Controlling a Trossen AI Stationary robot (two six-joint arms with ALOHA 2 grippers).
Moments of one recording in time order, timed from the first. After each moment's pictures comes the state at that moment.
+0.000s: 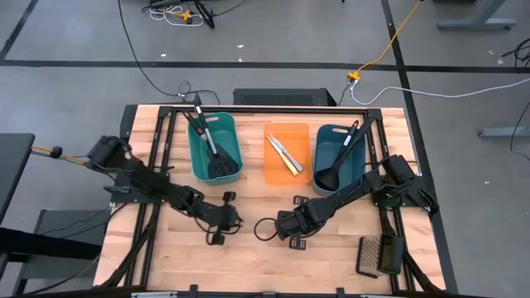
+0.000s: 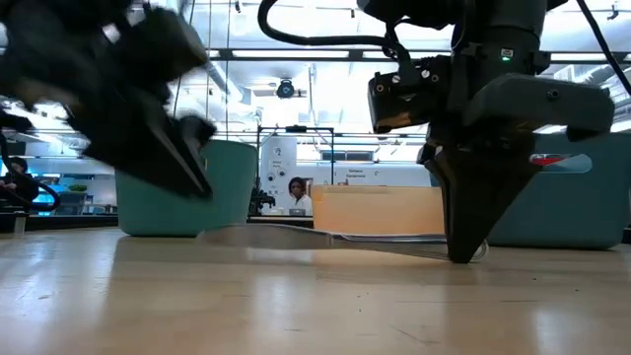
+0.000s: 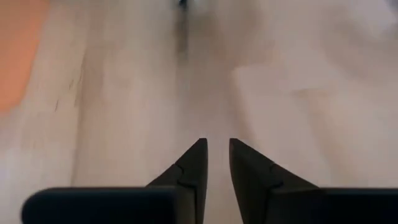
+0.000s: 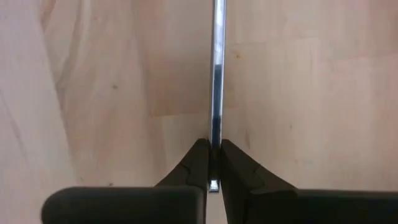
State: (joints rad) left arm -0.46 1.58 0.60 0.27 -0.24 -0.16; right arm 0.39 1.99 1.29 -0.69 0.11 0.50
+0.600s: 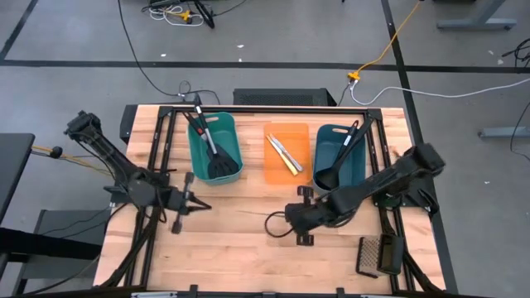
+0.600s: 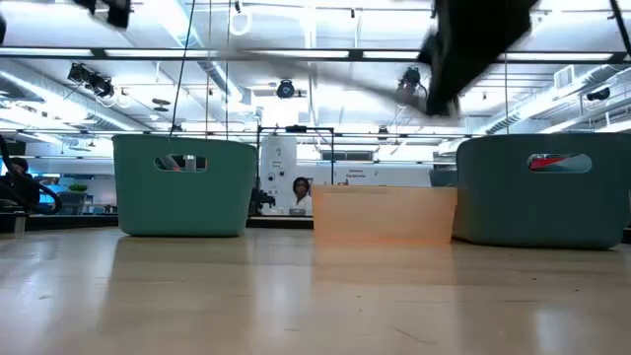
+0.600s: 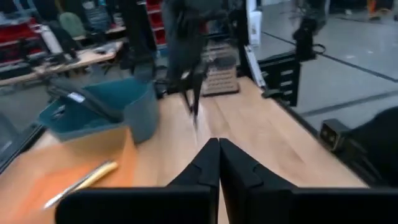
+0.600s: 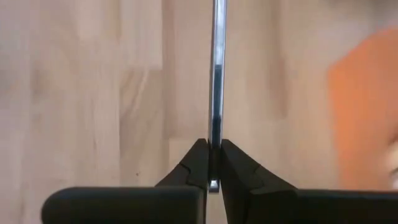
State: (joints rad) left arm -0.73 0.76 0.44 0.13 -0.59 0.05; right arm 0.43 1.73 1.29 -0.72 0.23 0.41
